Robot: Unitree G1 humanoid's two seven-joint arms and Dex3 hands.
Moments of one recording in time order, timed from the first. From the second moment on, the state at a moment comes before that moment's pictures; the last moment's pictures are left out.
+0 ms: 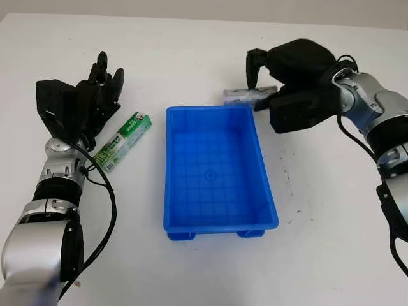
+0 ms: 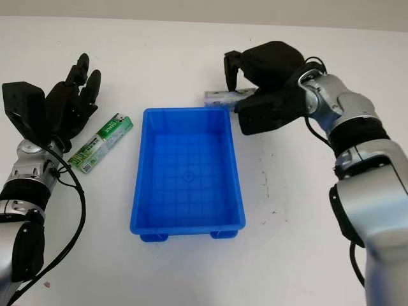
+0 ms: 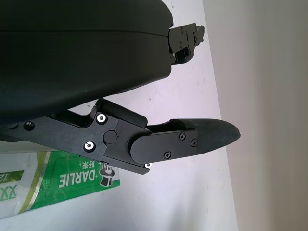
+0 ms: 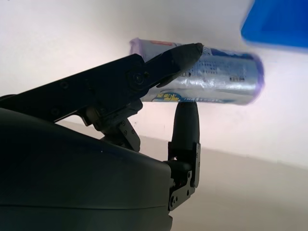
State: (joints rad) left arm -0.89 0.41 0.19 1.05 -0.09 -0.24 -0.33; right arm -1.26 -0.64 0.42 1.12 -0.68 -0.52 0.03
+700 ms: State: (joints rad) left arm -0.89 0.40 0.19 1.05 -0.08 -0.23 -0.33; right arm -1.24 -0.66 0.23 0.95 -0.43 -0.57 0.15
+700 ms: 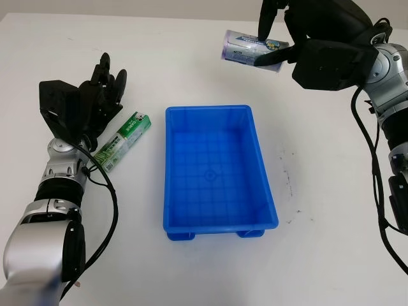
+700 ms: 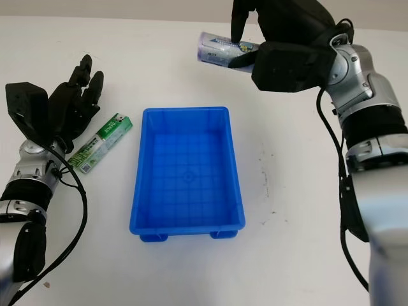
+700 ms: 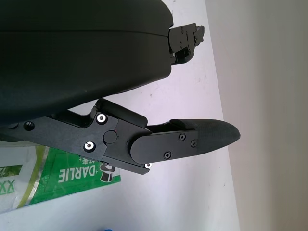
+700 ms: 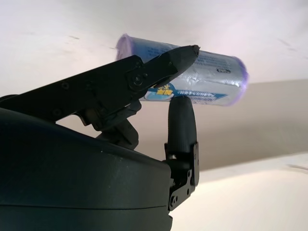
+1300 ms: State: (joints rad) left arm -0.90 0.40 0.19 1.07 -0.08 -0.23 -0.34; right arm -0.99 -0.65 0.17 0.31 -0.23 -0.30 0.57
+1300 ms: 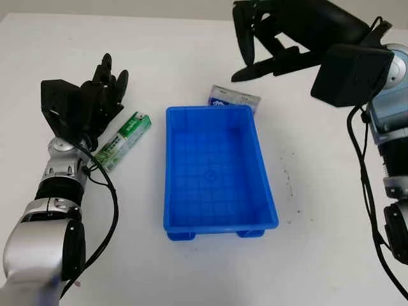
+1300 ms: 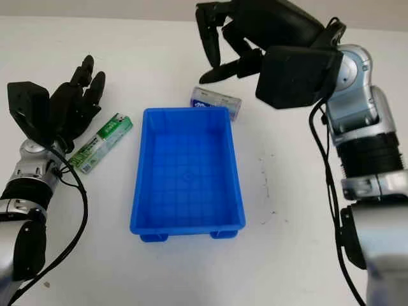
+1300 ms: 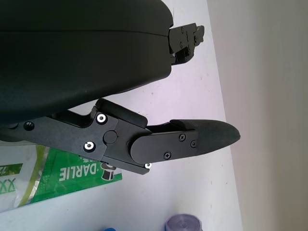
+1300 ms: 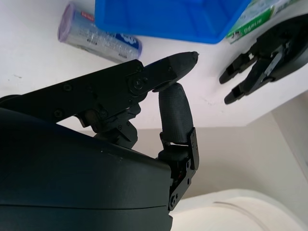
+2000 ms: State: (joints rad) left arm -0.90 0.41 0.19 1.07 -0.08 -0.24 -0.34; right arm -1.12 -0.62 0.18 0.56 -0.48 -0.18 0.26
